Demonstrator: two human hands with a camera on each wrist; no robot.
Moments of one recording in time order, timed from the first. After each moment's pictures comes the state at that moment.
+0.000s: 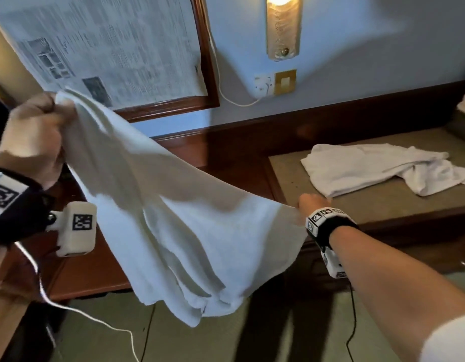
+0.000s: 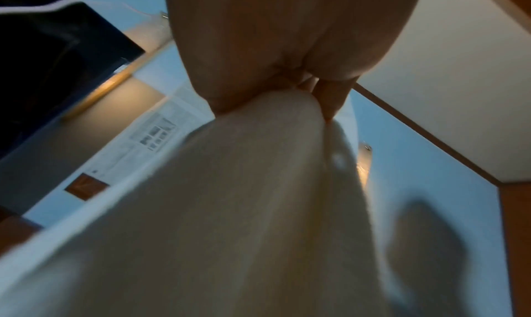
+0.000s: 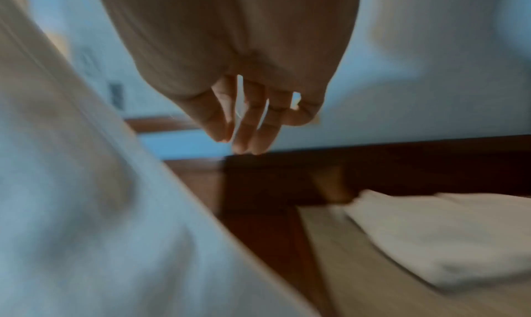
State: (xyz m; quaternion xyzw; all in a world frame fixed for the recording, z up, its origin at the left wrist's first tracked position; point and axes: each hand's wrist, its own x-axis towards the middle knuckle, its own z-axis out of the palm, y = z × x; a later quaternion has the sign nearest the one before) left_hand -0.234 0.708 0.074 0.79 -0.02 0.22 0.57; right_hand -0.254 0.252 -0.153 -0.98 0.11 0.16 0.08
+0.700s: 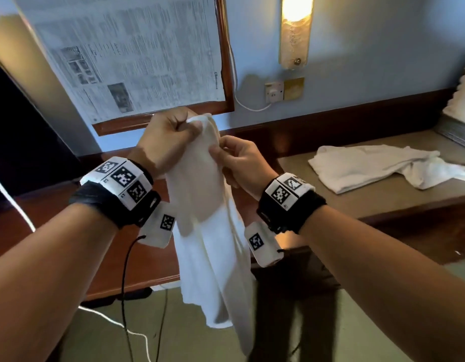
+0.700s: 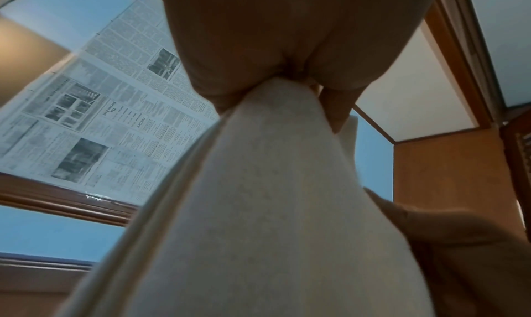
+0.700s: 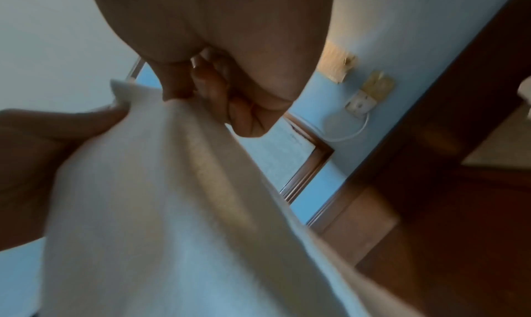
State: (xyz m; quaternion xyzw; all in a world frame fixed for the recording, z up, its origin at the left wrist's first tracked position) left_hand -0.293 0.646 0.079 0.86 -0.22 0.13 0.44; right_hand -0.315 0.484 0.013 -0.66 -0.15 -0.04 0.73
